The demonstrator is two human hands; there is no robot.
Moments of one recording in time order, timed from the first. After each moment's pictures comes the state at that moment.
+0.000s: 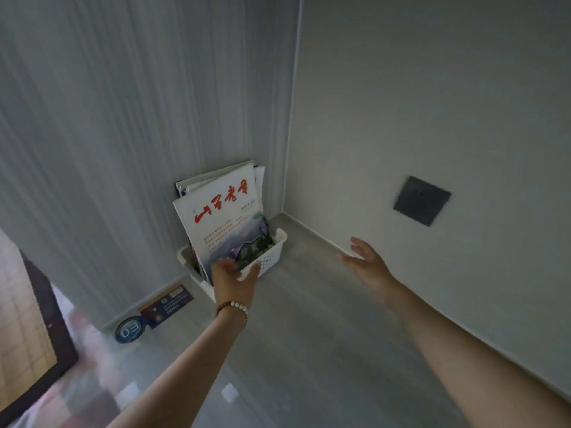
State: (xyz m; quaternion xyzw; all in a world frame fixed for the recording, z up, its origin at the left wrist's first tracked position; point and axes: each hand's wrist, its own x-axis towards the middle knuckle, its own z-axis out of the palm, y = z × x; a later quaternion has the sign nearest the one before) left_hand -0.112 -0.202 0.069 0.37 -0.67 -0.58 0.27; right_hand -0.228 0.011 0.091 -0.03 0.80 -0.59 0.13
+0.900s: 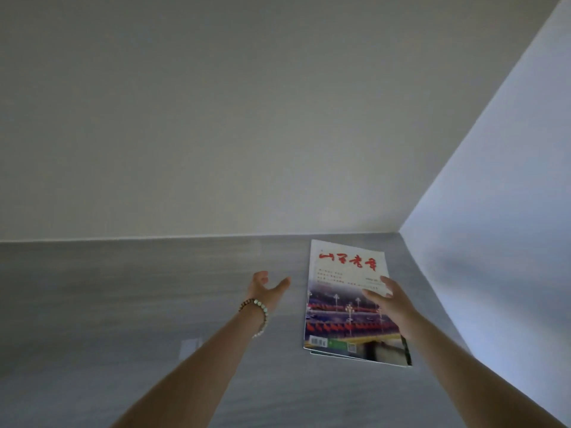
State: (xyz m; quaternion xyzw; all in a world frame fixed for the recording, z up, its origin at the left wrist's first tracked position) left_hand -0.011 0.443 -0.012 0.02 -0.77 -0.56 -0.29; right_hand 0.132 0.659 0.017 0.43 0.75 -0.51 -0.02
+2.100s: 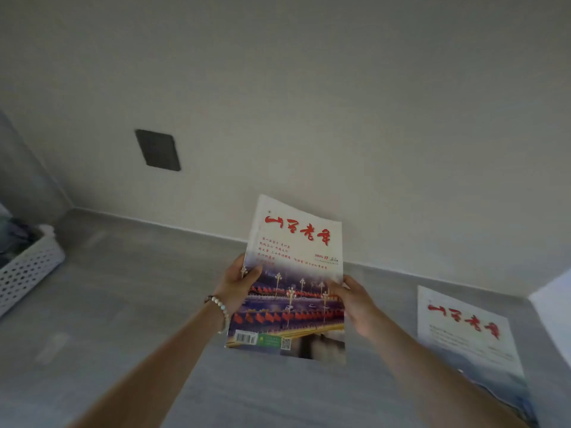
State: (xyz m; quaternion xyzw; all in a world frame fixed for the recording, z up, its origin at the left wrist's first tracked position) left_hand -0.084 0.211 0.056 -0.06 -0.76 -0.63 -0.11; right_hand -0.028 0.444 0.039 0.24 0.67 -0.70 0.10
